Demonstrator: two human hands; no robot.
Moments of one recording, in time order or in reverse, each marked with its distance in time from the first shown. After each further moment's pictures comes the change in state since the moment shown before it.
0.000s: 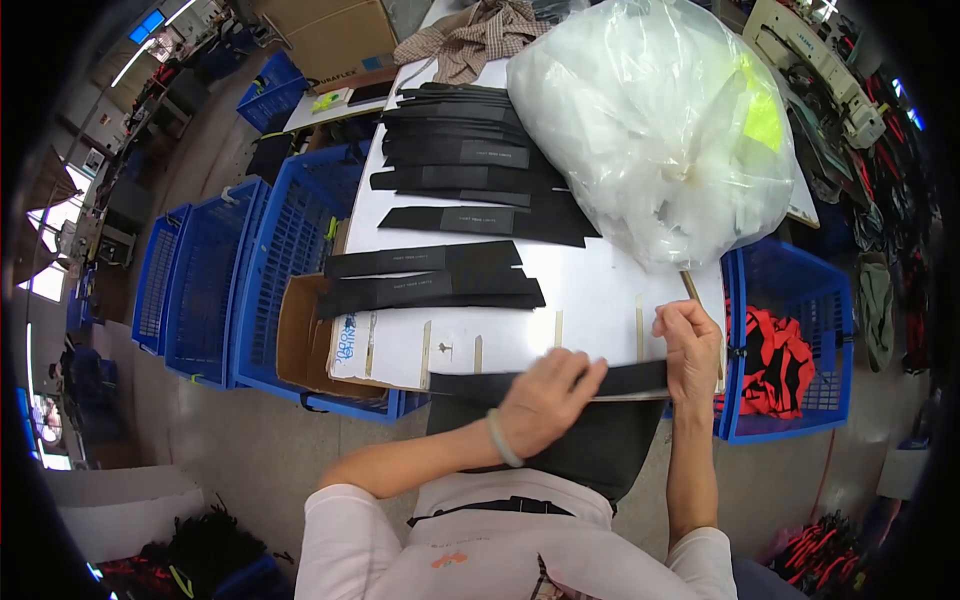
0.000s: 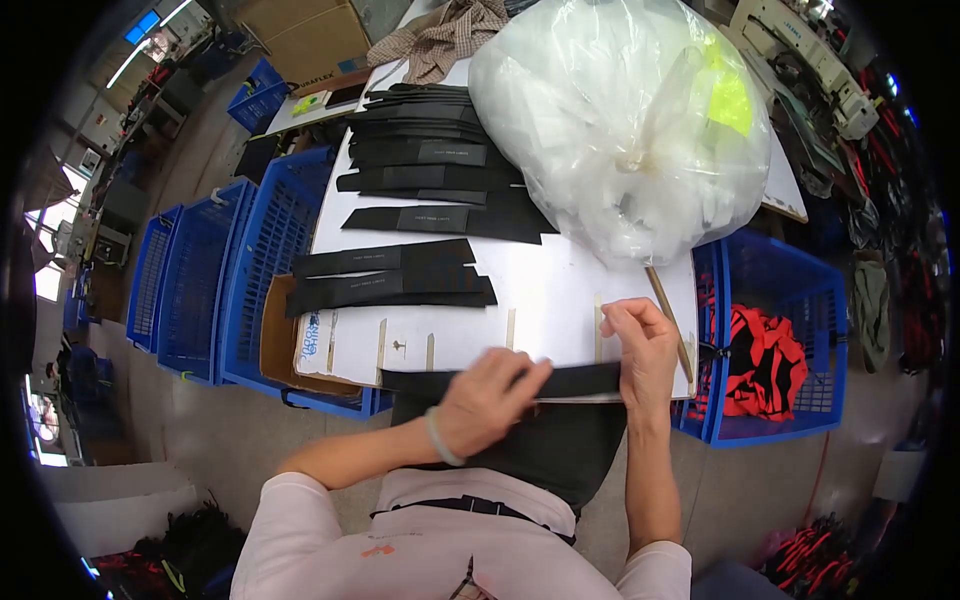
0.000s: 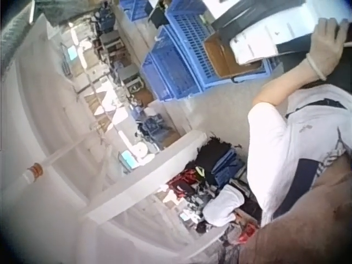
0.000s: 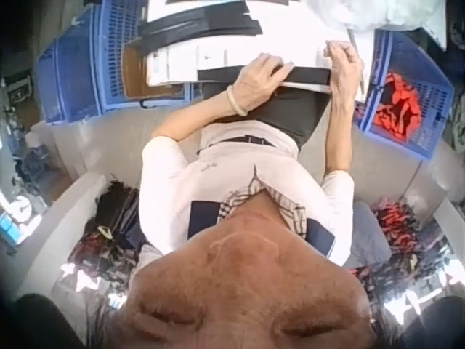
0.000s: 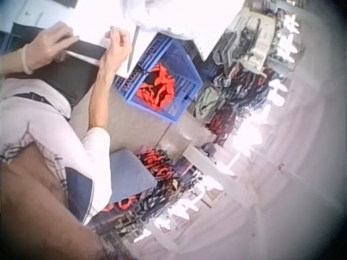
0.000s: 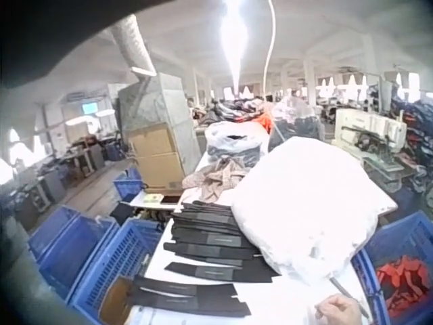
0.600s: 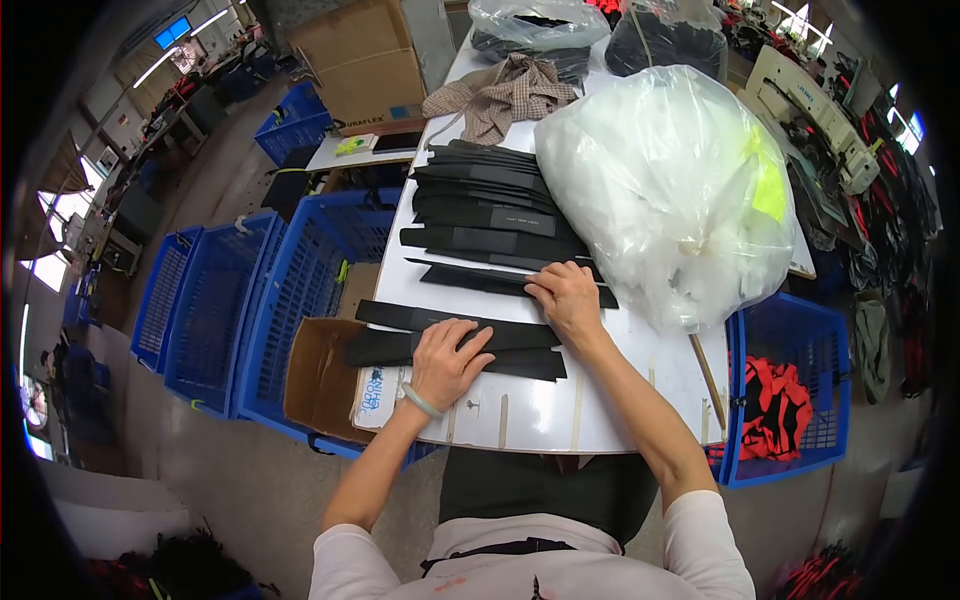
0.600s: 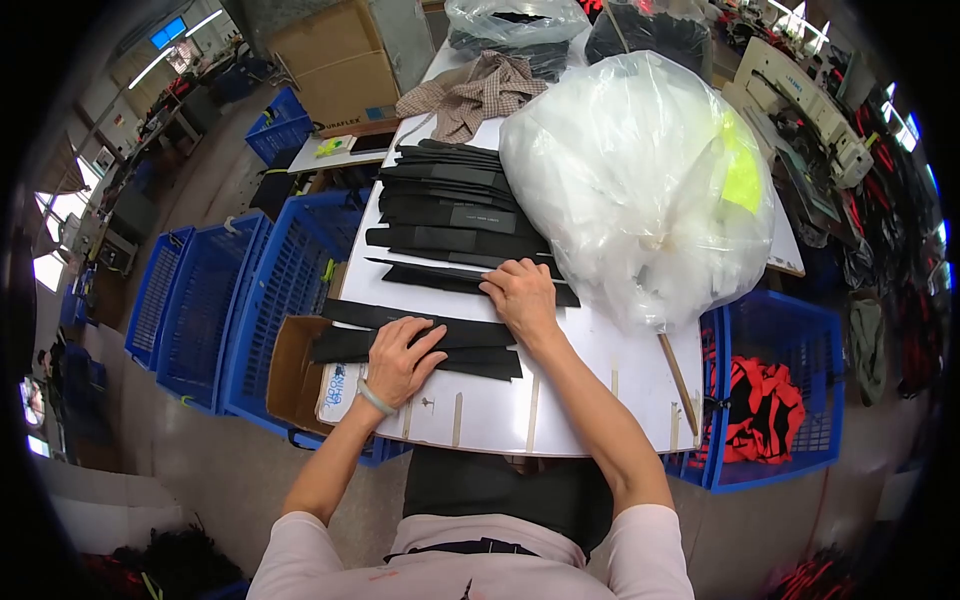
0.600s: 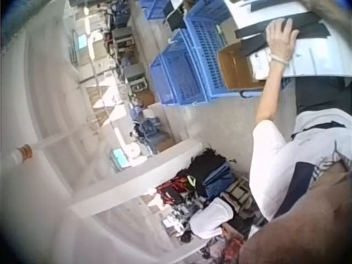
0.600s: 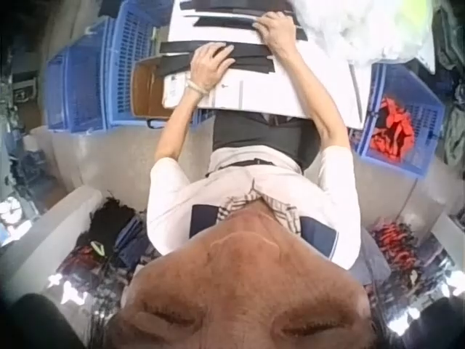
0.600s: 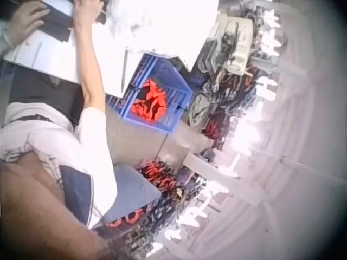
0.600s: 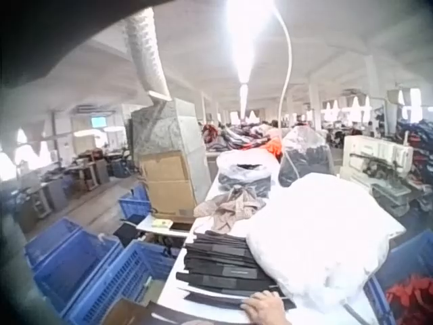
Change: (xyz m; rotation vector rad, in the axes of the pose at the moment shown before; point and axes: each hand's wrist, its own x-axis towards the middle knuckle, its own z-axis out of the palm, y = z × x) left_hand -0.029 -0.149 -0.061 0.303 0.112 -0.173; right_hand 0.127 0.078 0.145 -1.075 -0.261 -0.763
